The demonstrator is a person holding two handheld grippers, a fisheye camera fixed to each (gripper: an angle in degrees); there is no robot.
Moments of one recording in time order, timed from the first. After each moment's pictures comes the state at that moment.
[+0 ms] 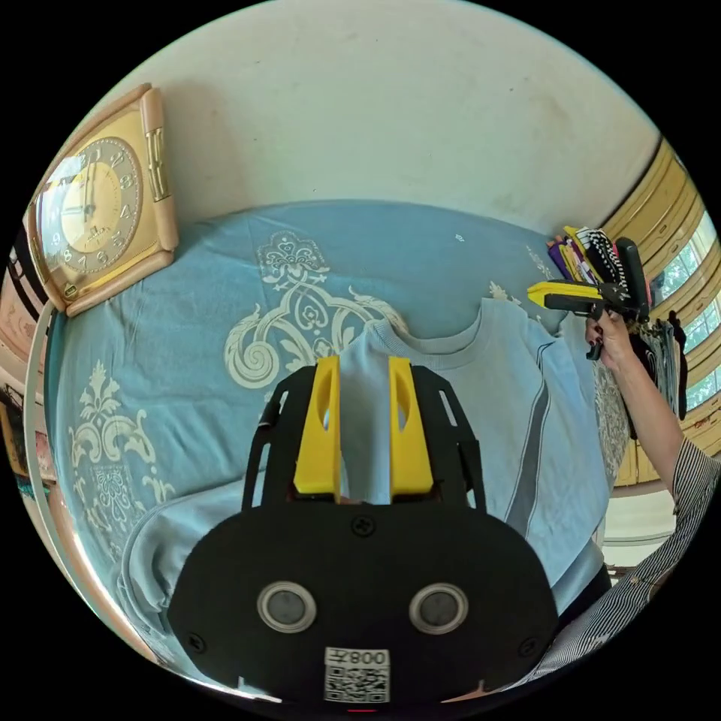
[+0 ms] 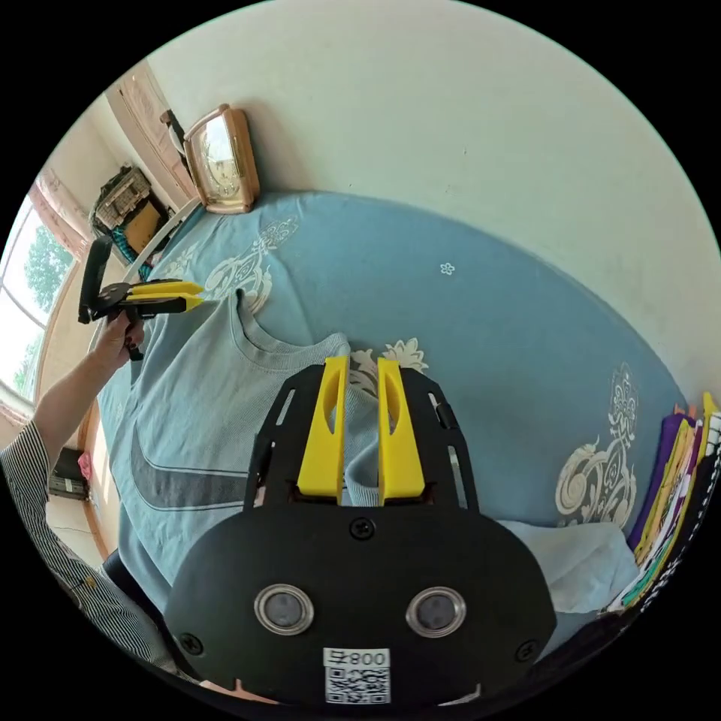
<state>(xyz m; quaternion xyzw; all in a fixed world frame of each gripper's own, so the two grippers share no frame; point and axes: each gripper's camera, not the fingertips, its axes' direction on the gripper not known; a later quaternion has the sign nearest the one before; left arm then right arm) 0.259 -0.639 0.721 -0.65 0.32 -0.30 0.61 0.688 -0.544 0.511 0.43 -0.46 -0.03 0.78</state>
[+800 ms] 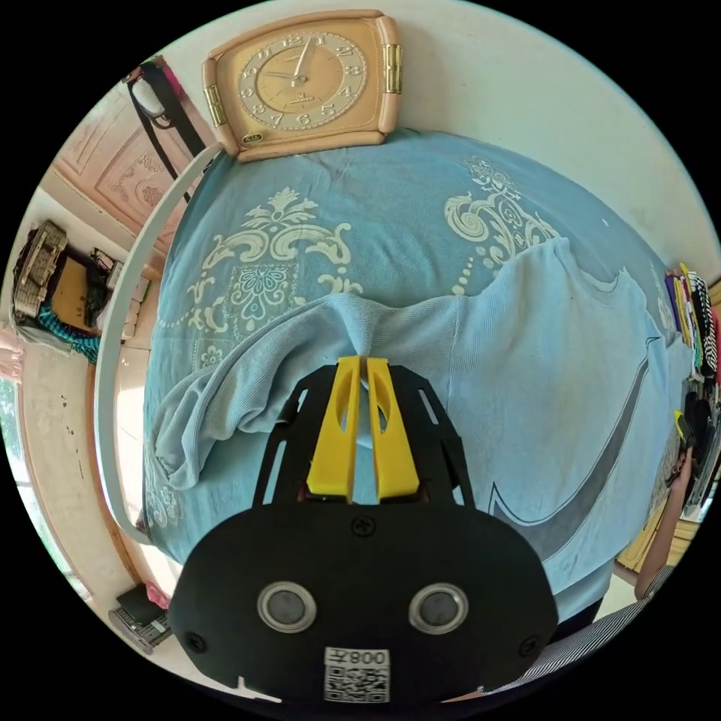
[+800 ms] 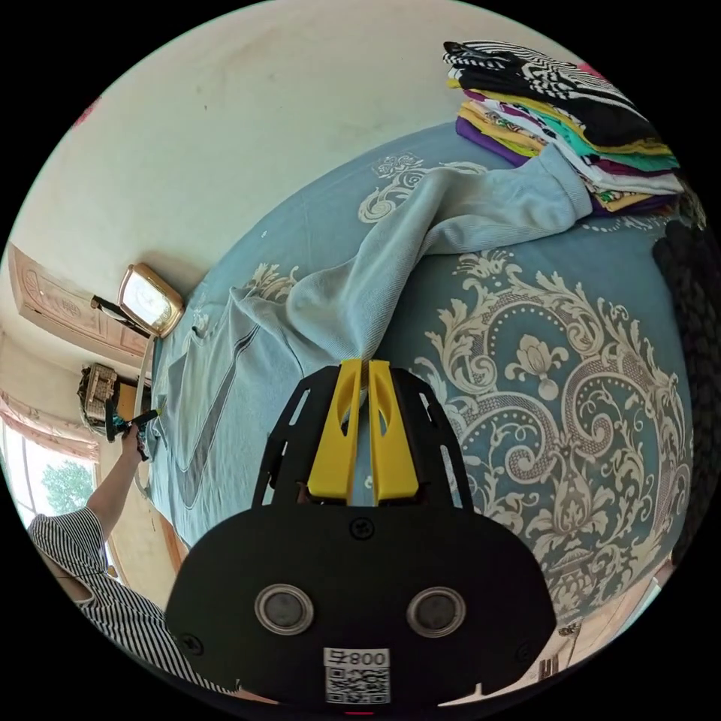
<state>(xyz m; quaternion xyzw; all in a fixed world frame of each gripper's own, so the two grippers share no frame) 0.203 -0.595 0.586 -0.80 0.12 -0.26 0.53 0.761 -0.286 0.824 0.31 -0.60 0.27 0.69</state>
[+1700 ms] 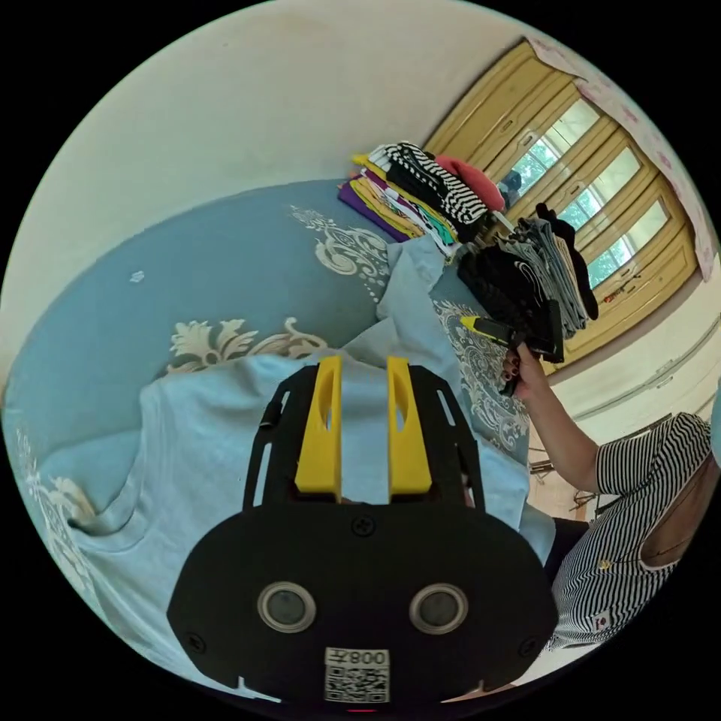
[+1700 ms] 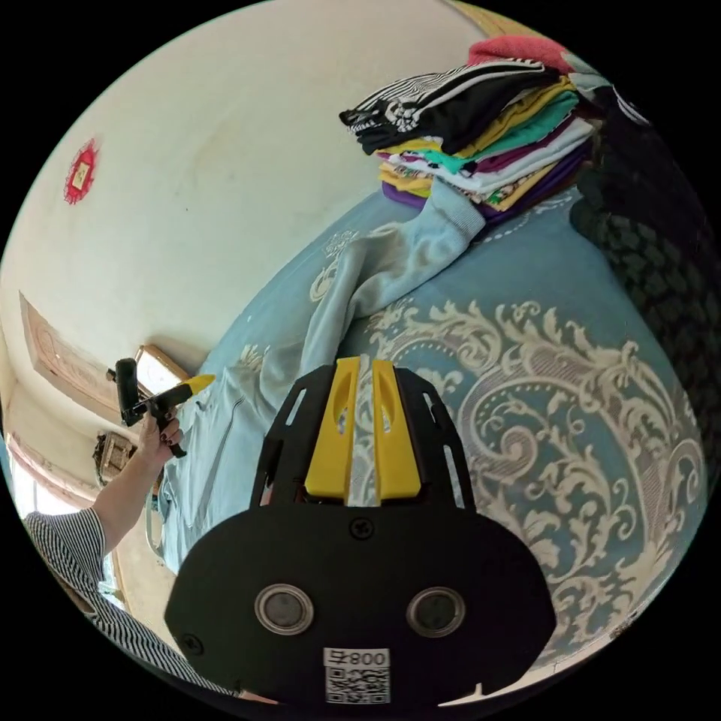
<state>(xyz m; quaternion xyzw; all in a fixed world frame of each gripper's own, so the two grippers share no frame) 0.575 -0.757 0.758 -0.50 0.61 -0.28 0.54 0.822 -0.221 0.944 0.37 -0.59 0.39 0.60</state>
